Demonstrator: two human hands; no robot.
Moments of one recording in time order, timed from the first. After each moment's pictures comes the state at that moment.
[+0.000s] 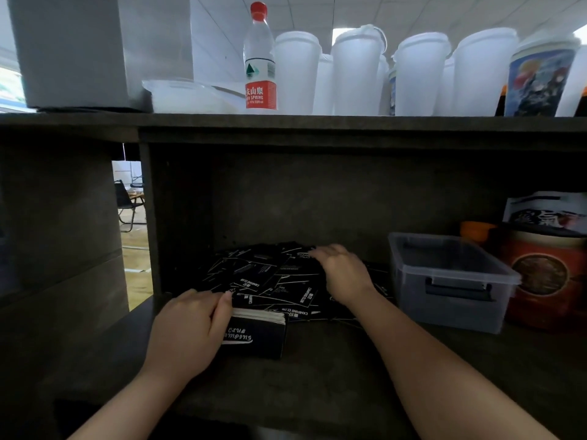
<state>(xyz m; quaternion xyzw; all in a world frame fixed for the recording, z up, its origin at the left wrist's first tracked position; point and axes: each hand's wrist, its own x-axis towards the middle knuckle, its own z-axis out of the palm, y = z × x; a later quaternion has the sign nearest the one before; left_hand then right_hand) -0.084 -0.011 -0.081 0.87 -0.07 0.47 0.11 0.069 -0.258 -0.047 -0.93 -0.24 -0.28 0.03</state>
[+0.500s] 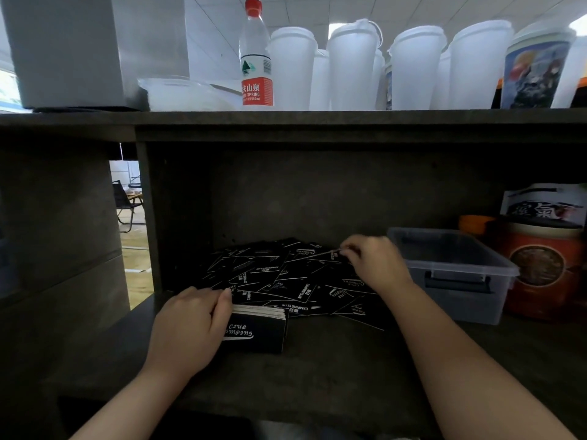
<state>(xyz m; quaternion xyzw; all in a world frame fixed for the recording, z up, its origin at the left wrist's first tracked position) -0.085 -0.011 -0.082 0.87 -0.07 0.46 0.13 0.042 -0.303 -0.025 -0.90 -0.18 -0.36 0.19</state>
